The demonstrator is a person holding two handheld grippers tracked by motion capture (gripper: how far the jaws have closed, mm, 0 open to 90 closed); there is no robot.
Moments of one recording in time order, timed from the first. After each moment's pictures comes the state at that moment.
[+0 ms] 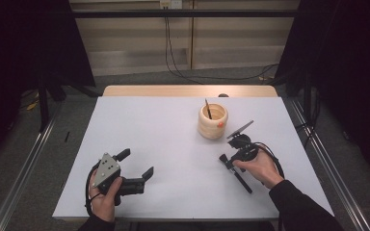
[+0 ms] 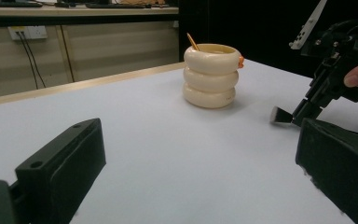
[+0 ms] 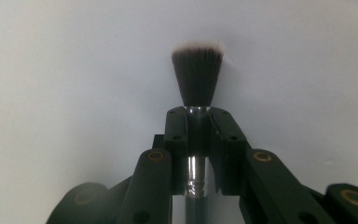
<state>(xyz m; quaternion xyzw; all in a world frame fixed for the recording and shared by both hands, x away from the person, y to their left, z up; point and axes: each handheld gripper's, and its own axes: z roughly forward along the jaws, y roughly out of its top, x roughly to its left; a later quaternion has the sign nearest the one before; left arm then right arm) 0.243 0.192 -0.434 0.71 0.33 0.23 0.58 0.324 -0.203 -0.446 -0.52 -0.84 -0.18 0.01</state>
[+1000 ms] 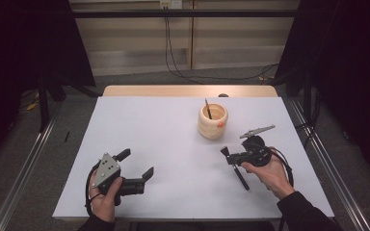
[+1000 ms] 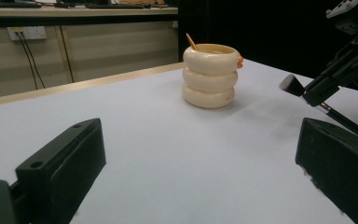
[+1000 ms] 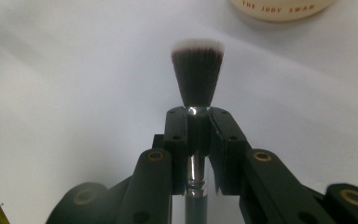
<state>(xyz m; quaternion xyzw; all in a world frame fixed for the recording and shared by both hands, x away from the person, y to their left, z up) 0.243 0.192 -0.434 0.71 0.32 0.24 0.57 0.293 -0.226 -0.426 -0.48 -0.81 -0.34 -0.04</state>
